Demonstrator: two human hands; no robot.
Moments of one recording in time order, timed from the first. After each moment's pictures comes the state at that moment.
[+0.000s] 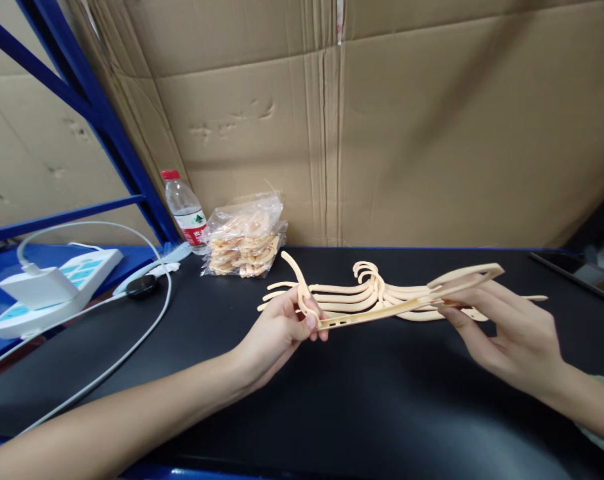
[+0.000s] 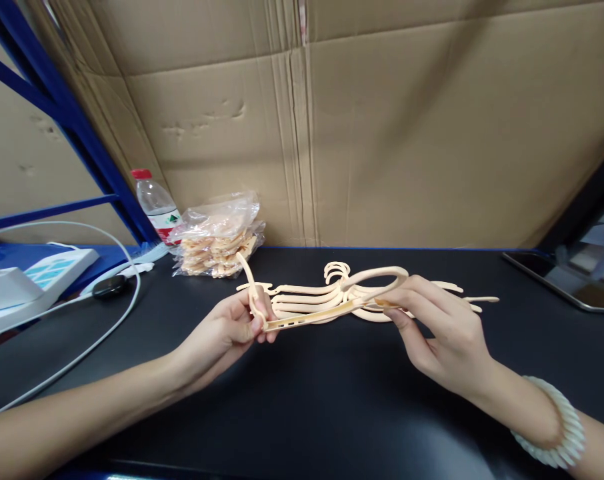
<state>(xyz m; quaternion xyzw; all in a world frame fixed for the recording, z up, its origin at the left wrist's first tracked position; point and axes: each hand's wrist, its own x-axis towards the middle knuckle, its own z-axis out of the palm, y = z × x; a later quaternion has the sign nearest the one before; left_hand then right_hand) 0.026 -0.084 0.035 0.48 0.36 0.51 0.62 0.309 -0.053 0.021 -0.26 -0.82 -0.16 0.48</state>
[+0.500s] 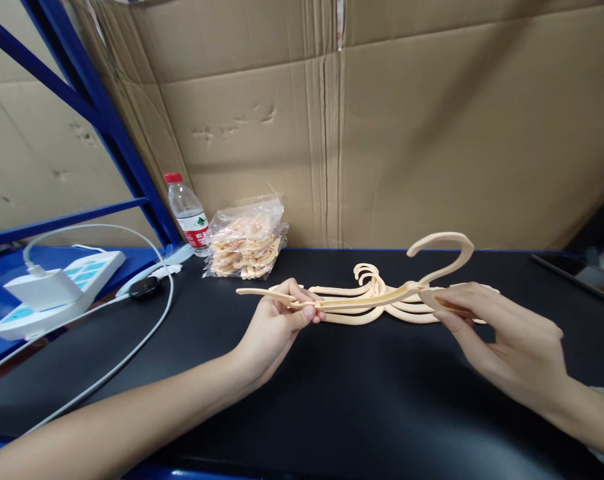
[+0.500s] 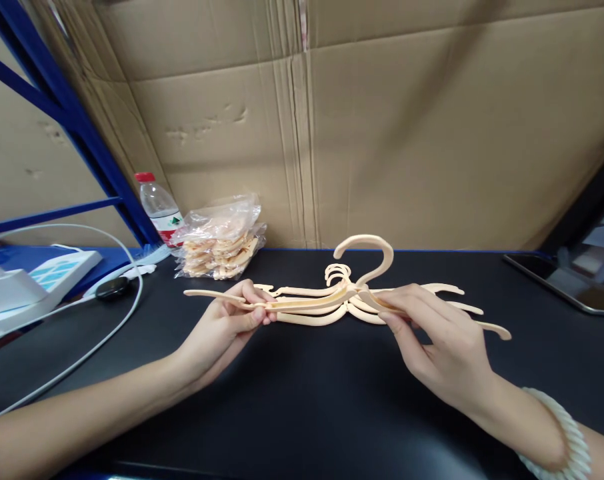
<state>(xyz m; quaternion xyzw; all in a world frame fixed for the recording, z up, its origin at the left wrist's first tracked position) 0.026 -0.080 0.033 0.47 0.34 0.58 0.57 0.301 -0.062 0.018 -0.31 -0.80 -0.11 0.49</state>
